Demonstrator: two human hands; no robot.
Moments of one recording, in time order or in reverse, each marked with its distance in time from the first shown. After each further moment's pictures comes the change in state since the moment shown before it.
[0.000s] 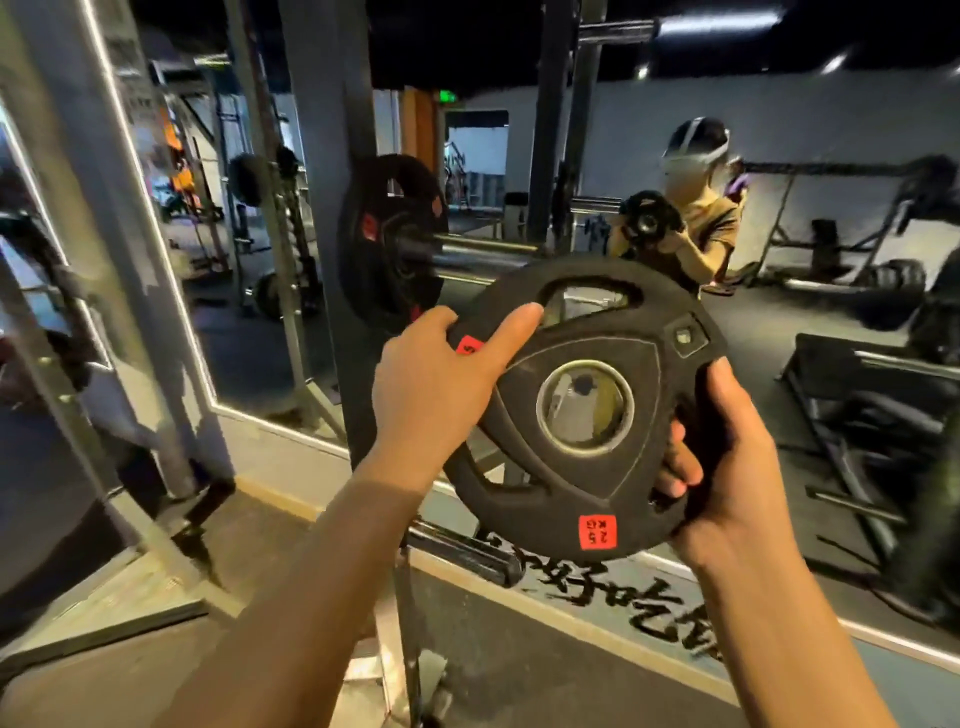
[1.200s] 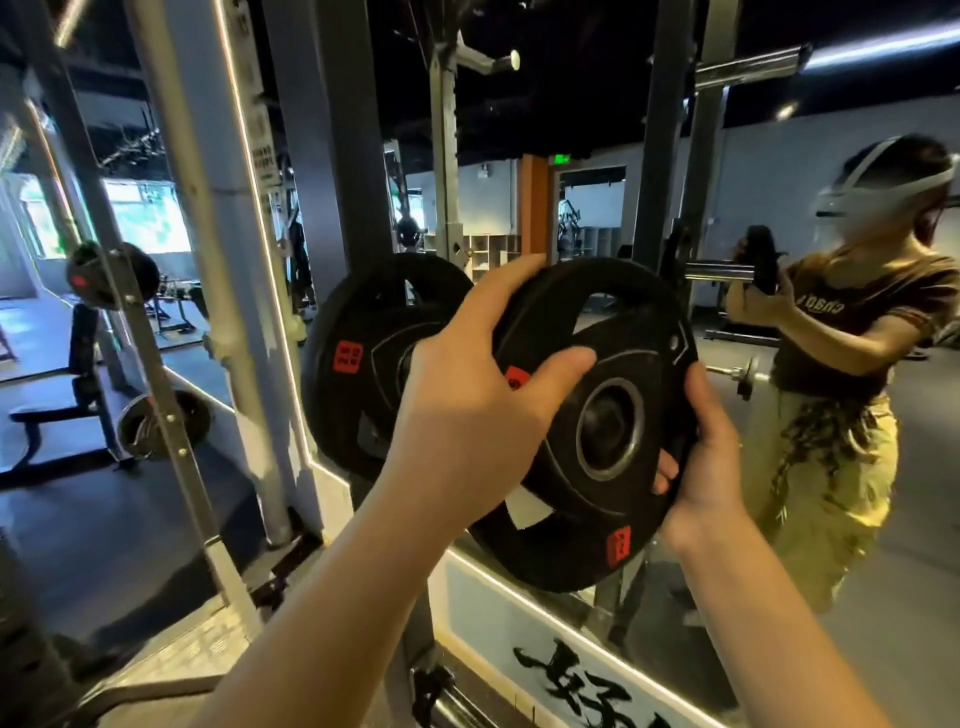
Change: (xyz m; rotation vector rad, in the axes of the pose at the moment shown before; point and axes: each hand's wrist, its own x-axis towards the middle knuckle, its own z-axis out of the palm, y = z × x) left_hand 0.131 0.019 0.048 0.006 0.037 0.269; right_hand 0.262 0.004 0.019 0.191 -0.475 0.172
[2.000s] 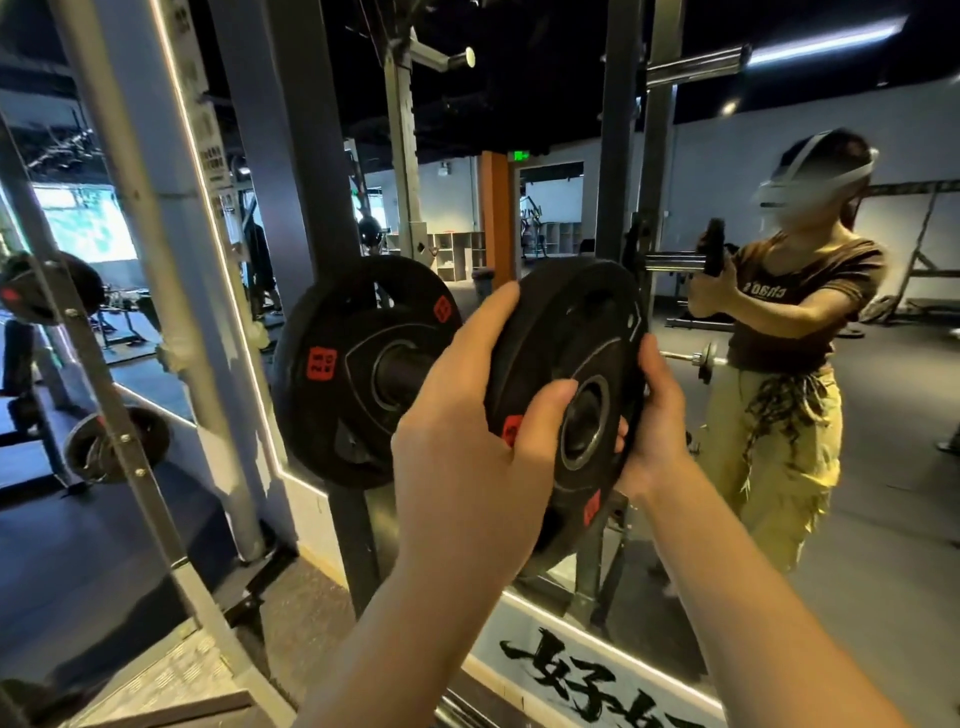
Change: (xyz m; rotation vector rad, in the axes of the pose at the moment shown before) left_hand -0.028 -0.006 0.023 0.142 0.285 0.130; right_hand 0.032 0.000 -0.008 -0.136 0.006 0.012
